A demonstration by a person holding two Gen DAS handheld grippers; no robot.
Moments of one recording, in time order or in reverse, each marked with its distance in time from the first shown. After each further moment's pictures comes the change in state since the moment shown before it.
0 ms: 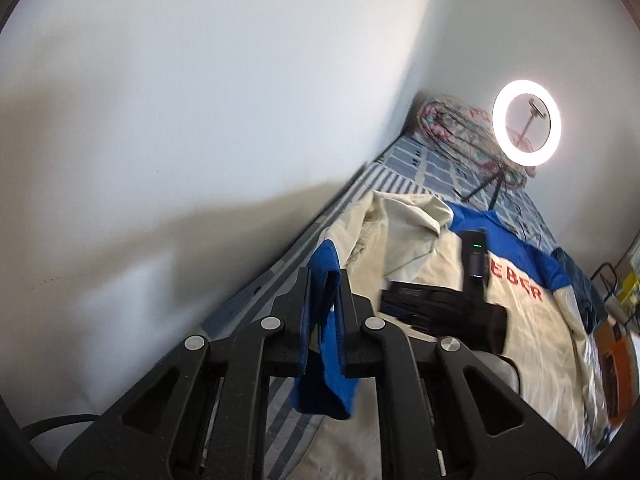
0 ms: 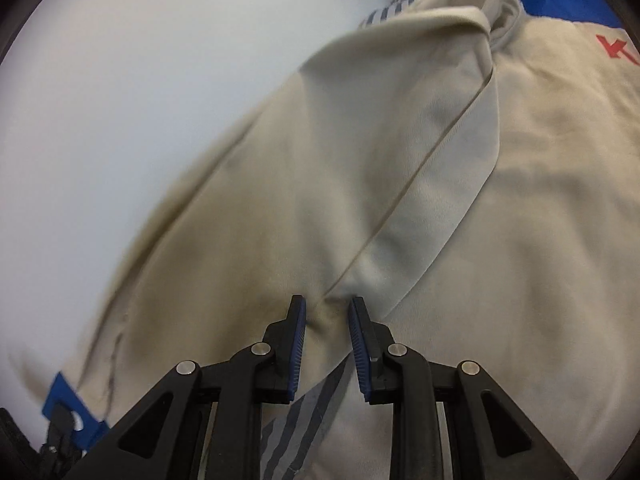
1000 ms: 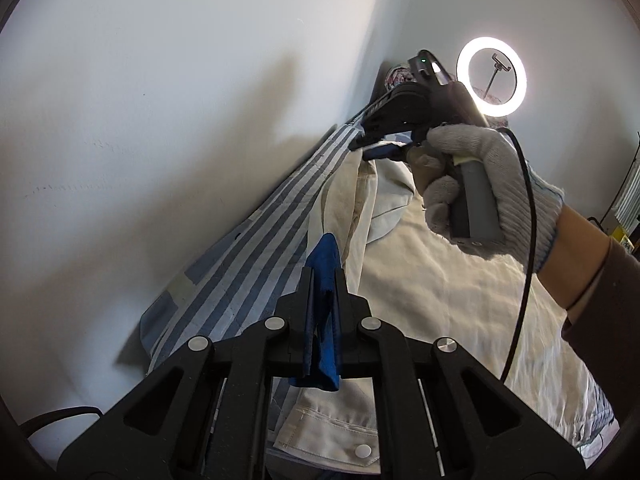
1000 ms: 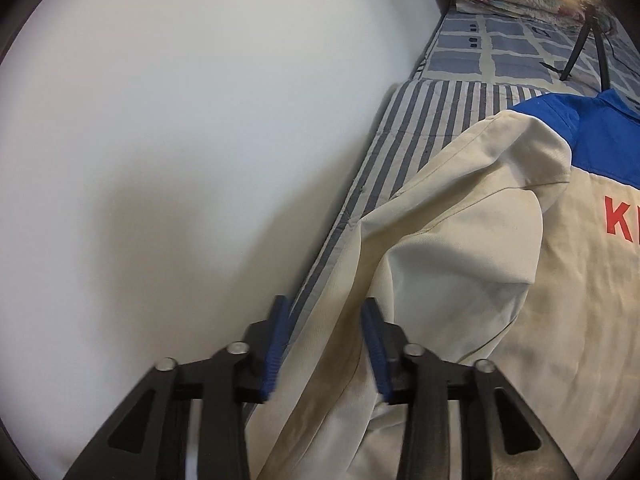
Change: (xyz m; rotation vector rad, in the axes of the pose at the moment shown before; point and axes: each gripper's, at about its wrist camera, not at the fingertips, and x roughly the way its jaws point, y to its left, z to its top) left arm -0.036 0.006 -0.060 0.096 0.060 -0.068; right arm -0.062 0.100 0.083 -0.158 -0.060 -0.220
